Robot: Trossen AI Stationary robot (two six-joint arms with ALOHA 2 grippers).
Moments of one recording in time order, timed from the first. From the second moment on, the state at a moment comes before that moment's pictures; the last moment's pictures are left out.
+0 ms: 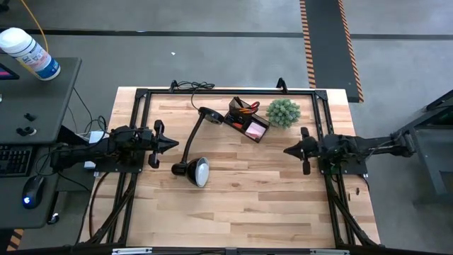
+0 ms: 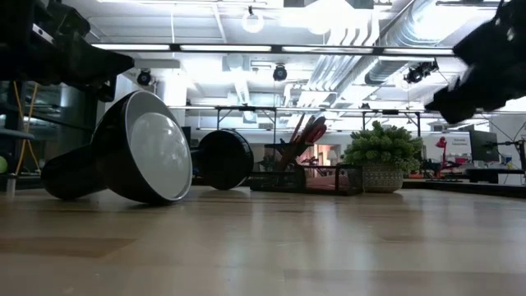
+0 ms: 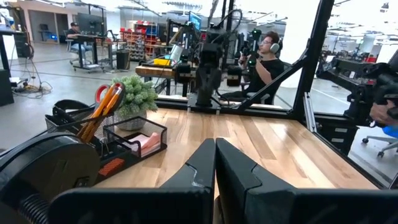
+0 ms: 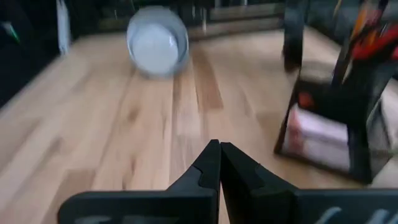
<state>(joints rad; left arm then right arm) 0.27 0.02 0.01 0.03 0.14 -0.09 0.09 0.16 0.09 -0.24 0.13 0.13</state>
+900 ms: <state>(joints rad) 0.27 0.02 0.01 0.03 0.14 -0.11 0.09 0.01 0.01 0.03 0.06 0.05</state>
